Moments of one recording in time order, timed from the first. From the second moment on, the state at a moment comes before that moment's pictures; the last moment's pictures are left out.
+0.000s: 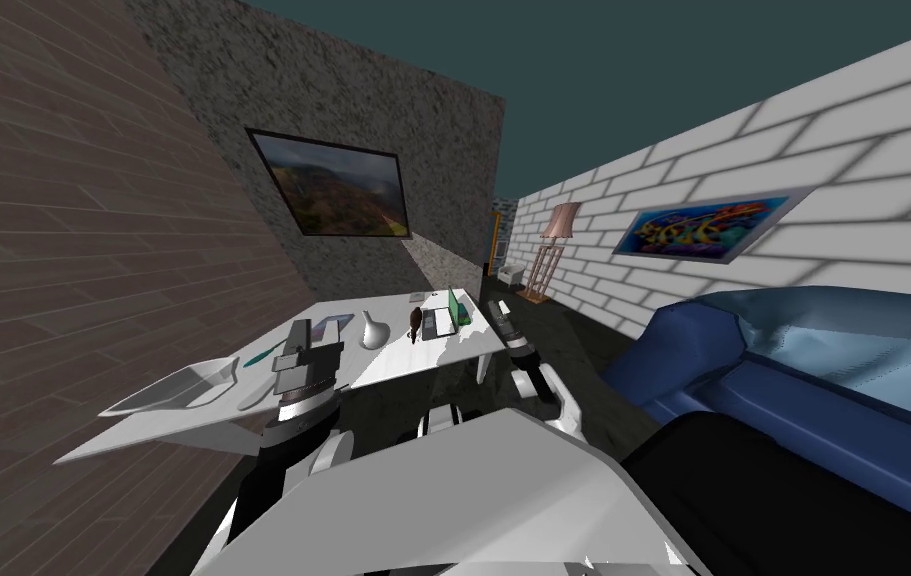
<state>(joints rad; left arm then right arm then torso) 0.51 0.02 -0.06 -2.27 0.02 -0.62 -0.10 0.35 -0.19 -0.10 -2.08 0.28 -0.54 0.42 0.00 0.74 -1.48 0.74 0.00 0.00</state>
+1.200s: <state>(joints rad) 0.51 0.02 -0.06 -2.27 0.02 -0.62 -0.10 0.23 -0.21 -0.14 -1.94 0.48 -0.50 0.75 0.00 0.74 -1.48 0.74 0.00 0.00</state>
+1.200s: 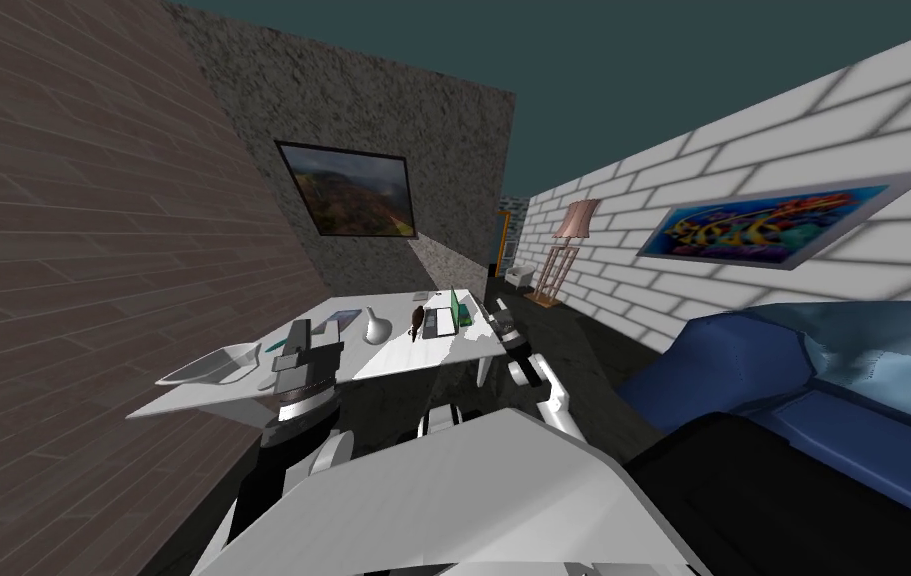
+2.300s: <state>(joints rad) 0.51 0.02 -0.06 -2.27 0.02 -0.62 -0.10 0.13 -0.21 -0.16 -1.80 0.67 -0.44 1.04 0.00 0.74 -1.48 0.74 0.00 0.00</state>
